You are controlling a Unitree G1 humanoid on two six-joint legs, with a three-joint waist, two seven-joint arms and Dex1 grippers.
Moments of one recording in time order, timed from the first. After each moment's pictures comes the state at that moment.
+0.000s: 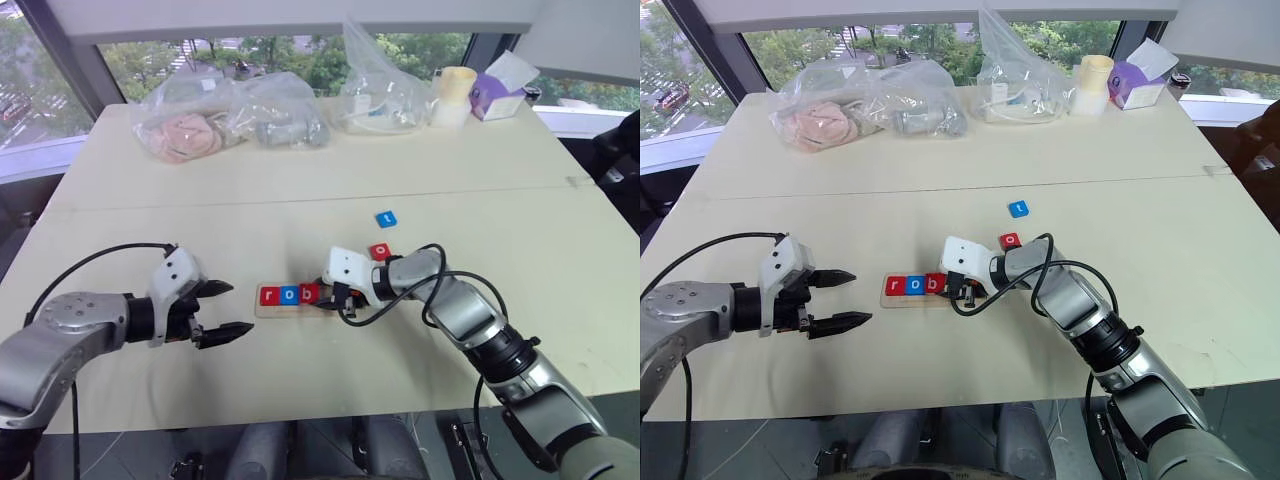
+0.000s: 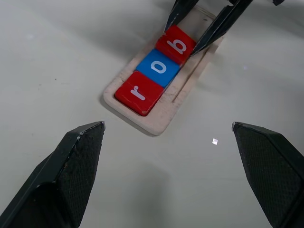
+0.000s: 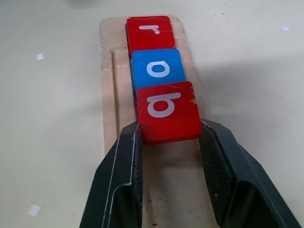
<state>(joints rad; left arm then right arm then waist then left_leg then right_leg) -0.03 0.94 0.14 -0.50 -0.63 0.78 -0.88 -0.60 -0.48 0.49 -0.08 0.02 0.53 0.98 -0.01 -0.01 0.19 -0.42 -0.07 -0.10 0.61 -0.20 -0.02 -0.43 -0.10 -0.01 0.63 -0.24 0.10</state>
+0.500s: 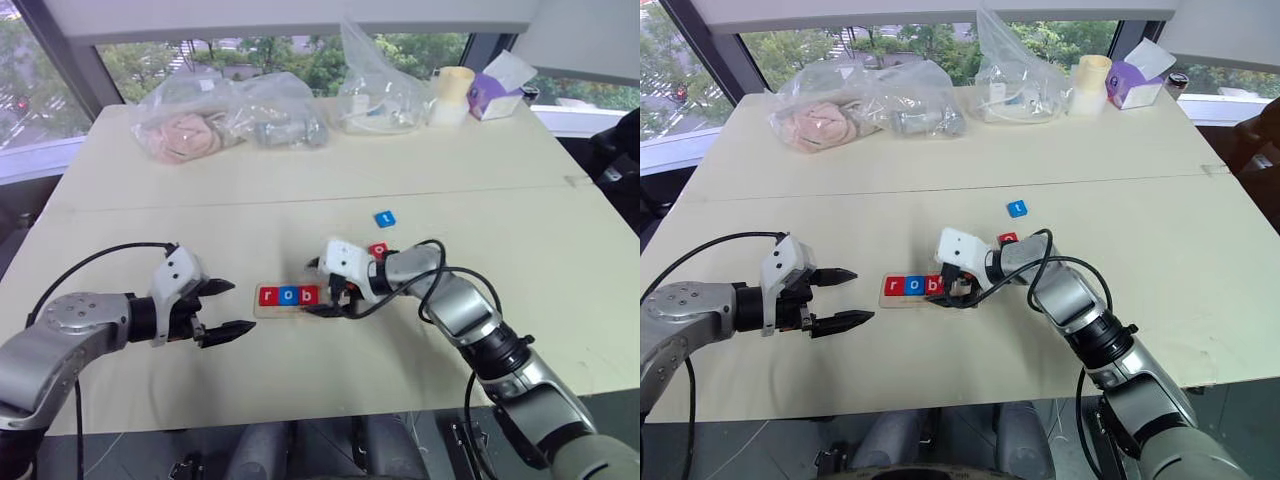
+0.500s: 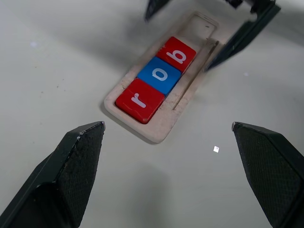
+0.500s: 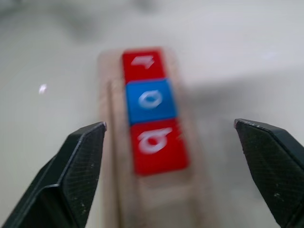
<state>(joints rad) -0.04 0.93 0.14 -0.50 -0.63 0.78 -0.87 -0.62 -0.43 0.41 -0.08 0.07 0.54 0.97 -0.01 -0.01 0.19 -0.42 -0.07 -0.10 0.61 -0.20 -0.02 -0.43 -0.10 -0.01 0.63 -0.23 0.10</state>
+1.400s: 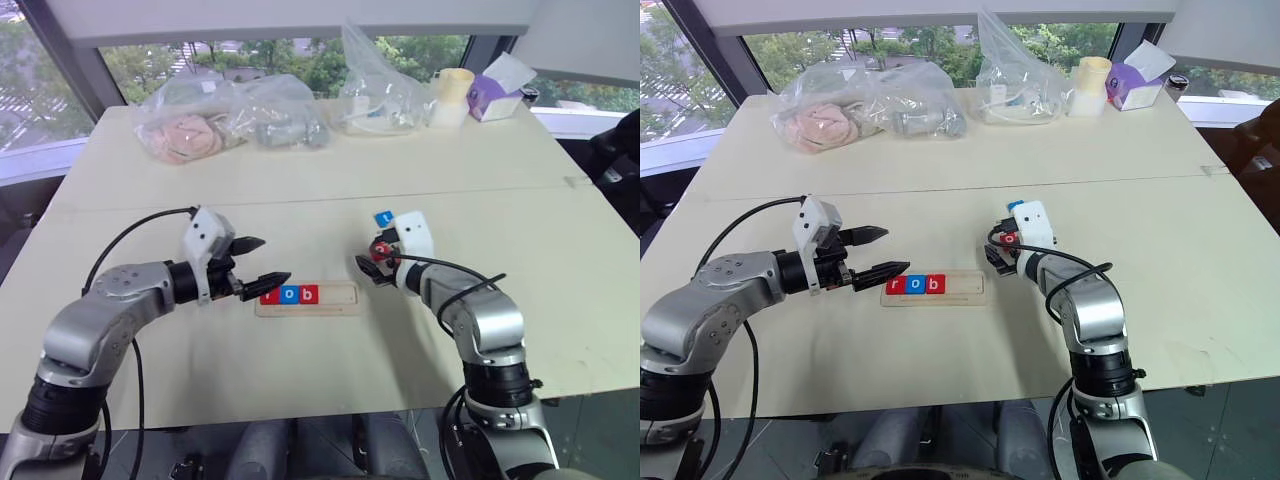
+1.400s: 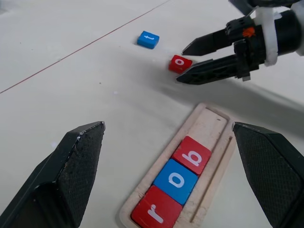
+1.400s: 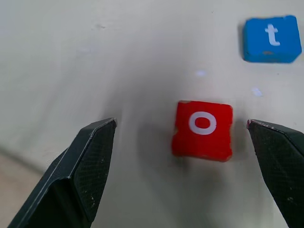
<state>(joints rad) -0.29 0.70 0.04 -0.39 -0.62 0.75 -0.75 -0.43 -0.19 0.02 -0.25 0.10 1.09 0.26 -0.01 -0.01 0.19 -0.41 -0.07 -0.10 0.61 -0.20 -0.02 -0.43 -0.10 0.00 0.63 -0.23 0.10</state>
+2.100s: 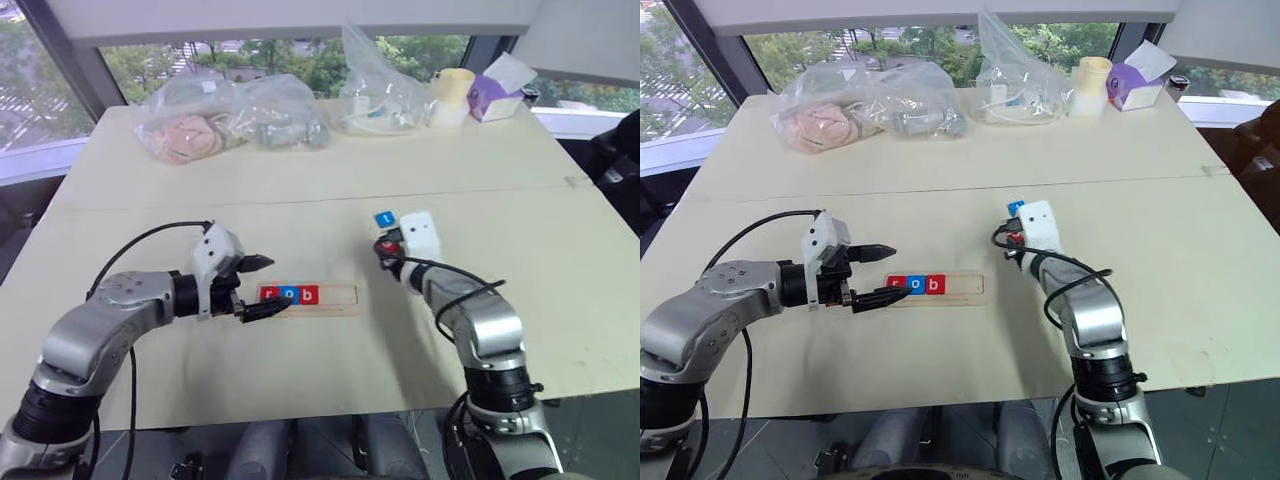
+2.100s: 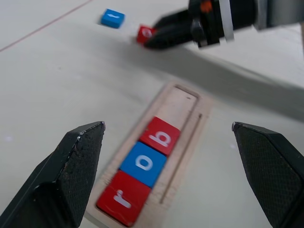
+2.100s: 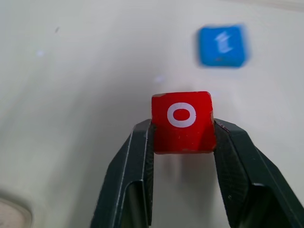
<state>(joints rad) -0.24 0.77 -0.02 -0.46 -0.62 0.76 -0.87 -0.37 -0.23 -0.01 -0.39 0.09 1.10 0.16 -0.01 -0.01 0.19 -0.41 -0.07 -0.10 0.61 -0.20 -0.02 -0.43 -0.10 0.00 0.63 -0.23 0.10</state>
